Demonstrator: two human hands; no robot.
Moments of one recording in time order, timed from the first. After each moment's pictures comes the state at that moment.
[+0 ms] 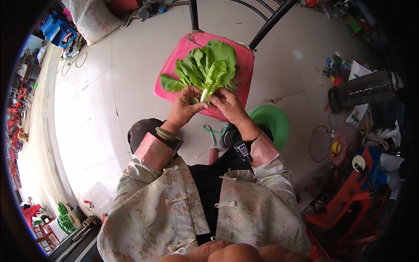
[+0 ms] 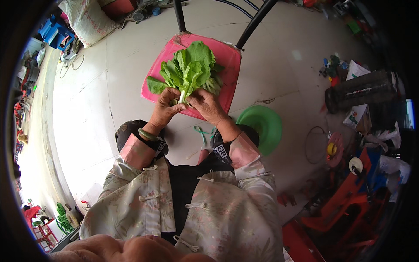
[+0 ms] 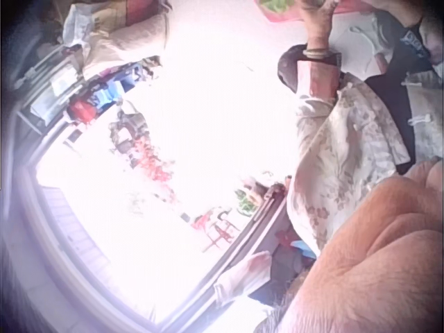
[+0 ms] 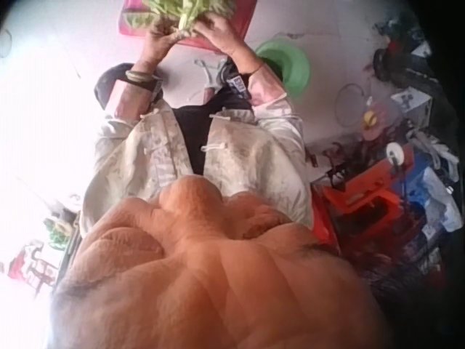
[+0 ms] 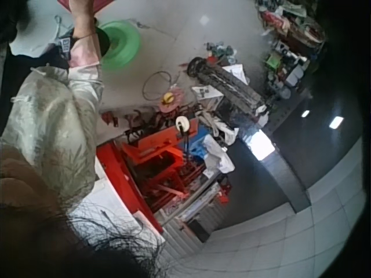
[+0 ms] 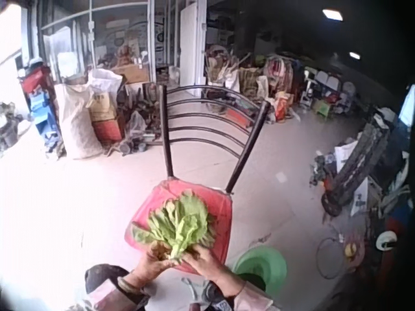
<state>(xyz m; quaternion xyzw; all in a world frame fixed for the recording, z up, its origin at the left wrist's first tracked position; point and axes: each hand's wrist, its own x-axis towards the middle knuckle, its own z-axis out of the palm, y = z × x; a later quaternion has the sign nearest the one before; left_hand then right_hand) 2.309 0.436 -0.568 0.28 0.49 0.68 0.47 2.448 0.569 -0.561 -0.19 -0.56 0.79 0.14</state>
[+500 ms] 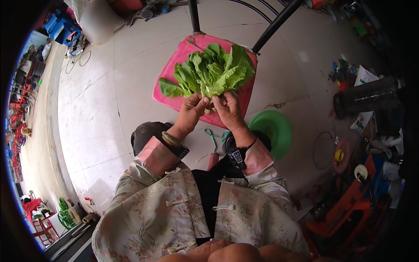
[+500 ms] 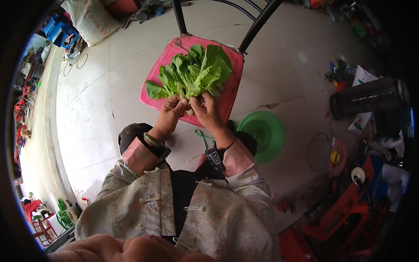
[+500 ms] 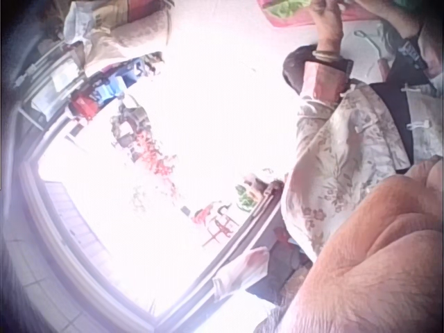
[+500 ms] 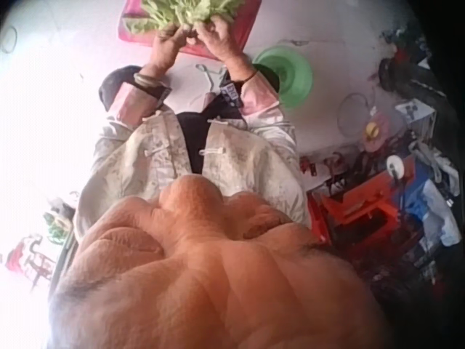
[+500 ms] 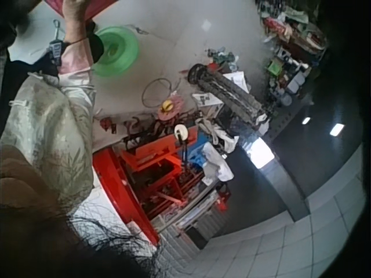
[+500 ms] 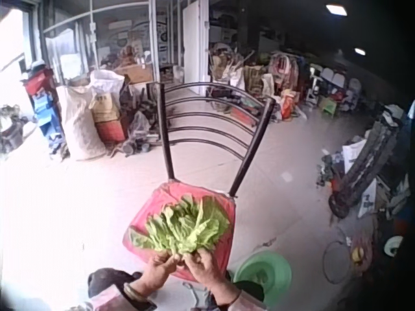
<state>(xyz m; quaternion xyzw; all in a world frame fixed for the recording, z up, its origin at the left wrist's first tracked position) 2.330 0.461 -0.565 0.19 0.54 0.65 0.49 2.436 0.572 -0.573 -0.23 -0.56 0.76 0.24</state>
